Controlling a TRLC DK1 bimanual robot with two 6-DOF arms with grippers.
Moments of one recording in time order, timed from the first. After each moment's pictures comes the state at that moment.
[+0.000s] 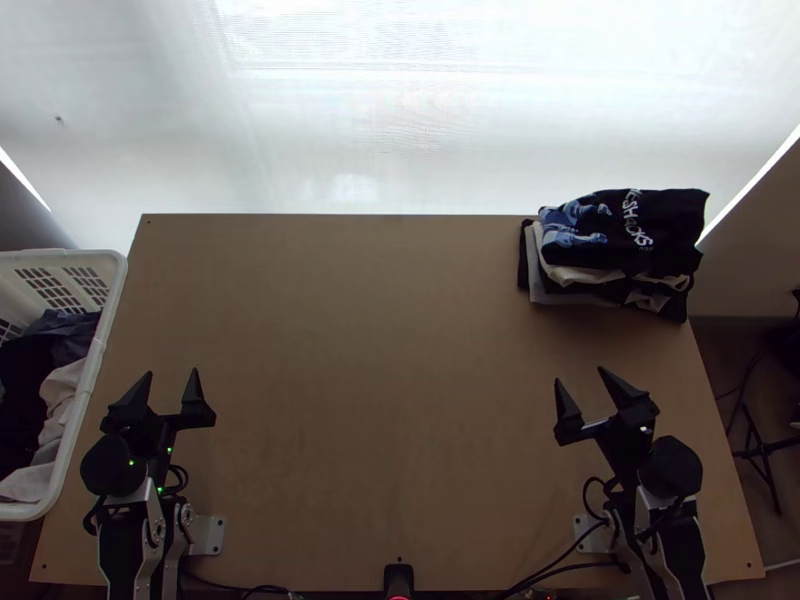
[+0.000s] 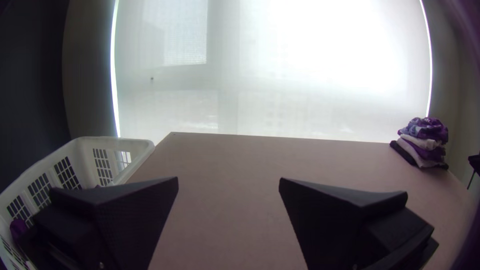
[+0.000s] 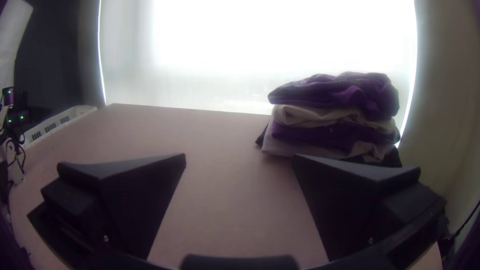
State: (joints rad) left arm 0.19 0.00 0.07 -0.22 0.06 -0.01; right arm 0.18 0.00 0.09 -0.22 -0.12 0.02
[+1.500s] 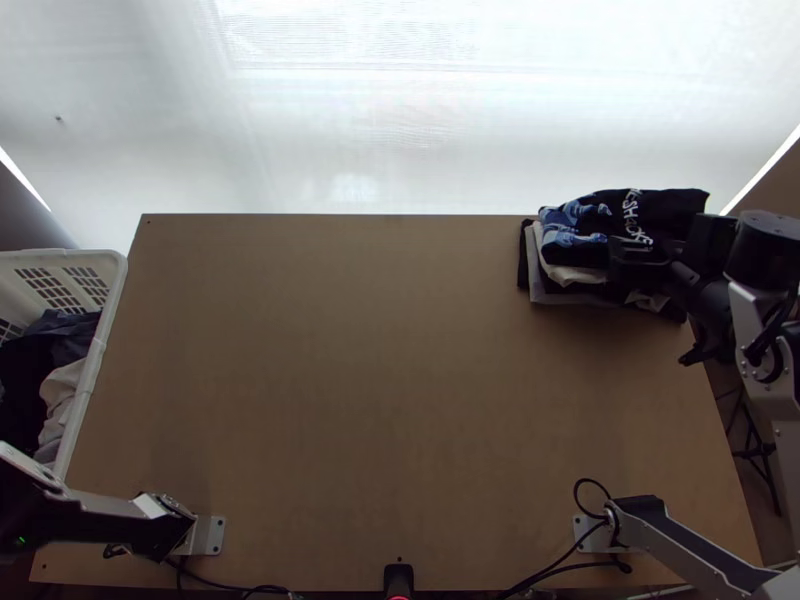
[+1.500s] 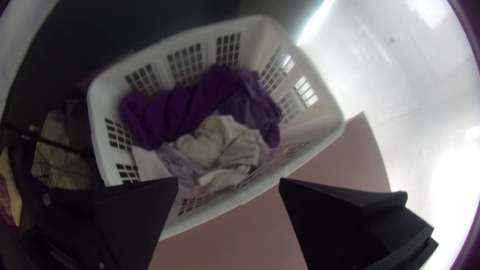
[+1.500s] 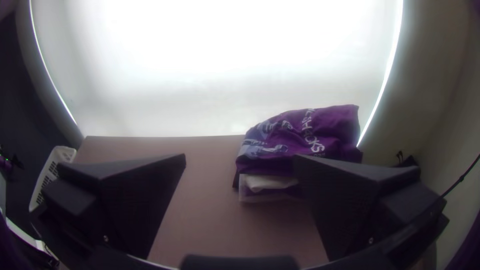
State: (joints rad) left arm 0.99 1.50 1.65 -1.14 0.04 -0.17; right arm 0.11 1.11 1.44 -0.79 0.01 0.15
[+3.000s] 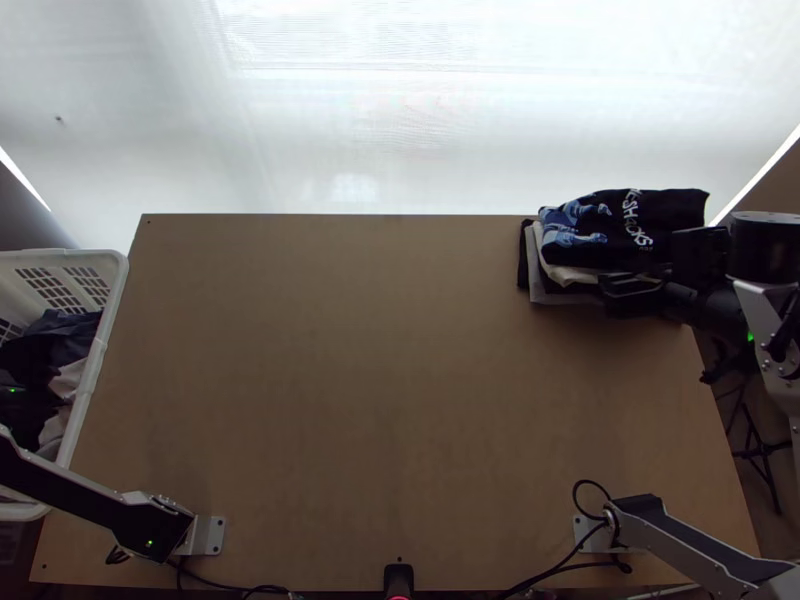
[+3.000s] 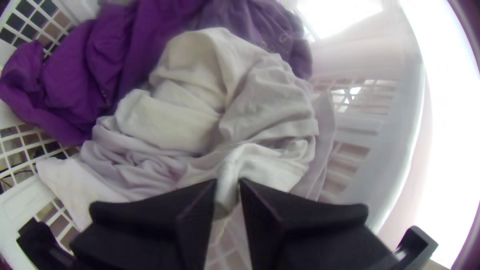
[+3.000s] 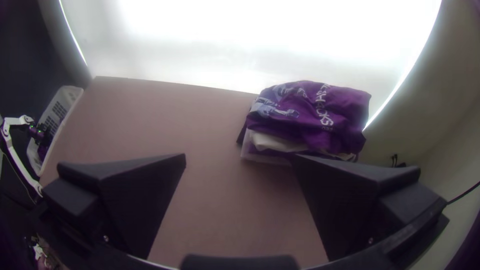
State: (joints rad) left arm 1.12 2.13 1.45 -0.78 0.26 0.20; right arm 0.16 1.16 1.60 -1.13 -0.04 -0.03
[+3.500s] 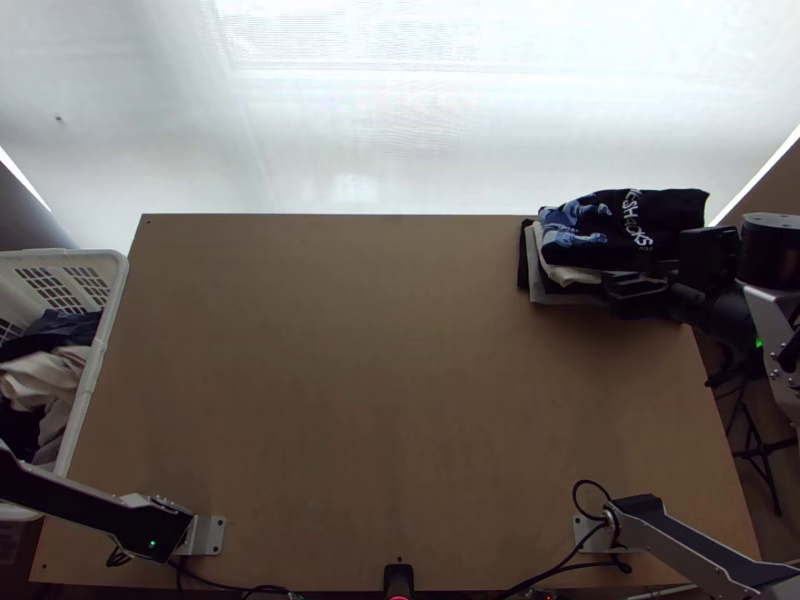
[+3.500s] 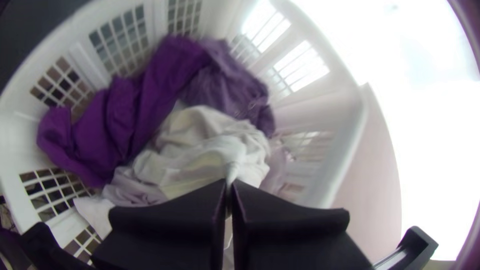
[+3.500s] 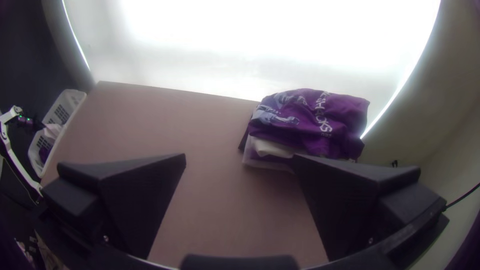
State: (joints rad) left arm 1.19 2.01 1.67 -0.90 0.42 0.22; right arm 0.17 1.14 1.62 -1.13 -0.04 -0.02
